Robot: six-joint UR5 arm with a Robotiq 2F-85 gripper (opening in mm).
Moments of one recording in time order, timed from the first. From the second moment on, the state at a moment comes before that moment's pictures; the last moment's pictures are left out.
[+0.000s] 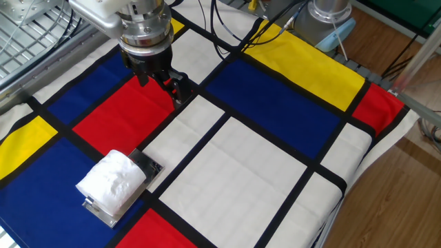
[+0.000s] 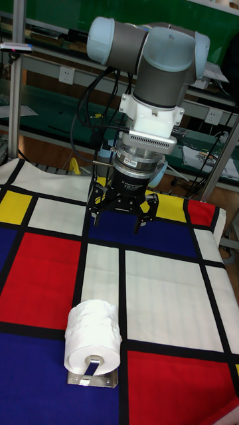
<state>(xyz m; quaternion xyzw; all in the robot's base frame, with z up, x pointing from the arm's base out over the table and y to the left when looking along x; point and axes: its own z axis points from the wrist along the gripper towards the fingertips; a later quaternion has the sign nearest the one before) 0.544 0.002 0.190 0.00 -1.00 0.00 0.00</state>
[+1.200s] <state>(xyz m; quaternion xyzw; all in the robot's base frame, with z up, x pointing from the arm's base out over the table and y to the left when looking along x) 0.602 0.011 0.194 -0.03 -0.99 -0.01 -0.11</state>
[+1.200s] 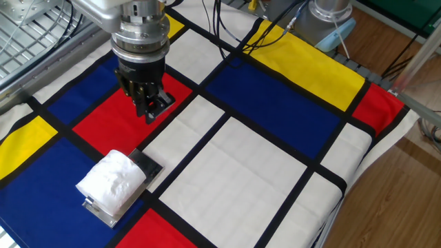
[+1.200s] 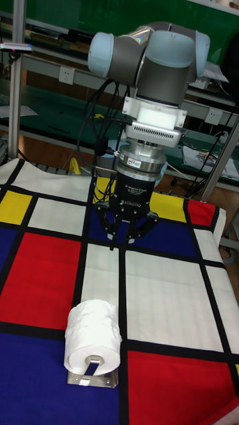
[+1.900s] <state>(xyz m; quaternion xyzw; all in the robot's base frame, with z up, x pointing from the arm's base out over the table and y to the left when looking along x) 0.603 0.005 0.194 -0.04 -0.99 0.00 -0.11</state>
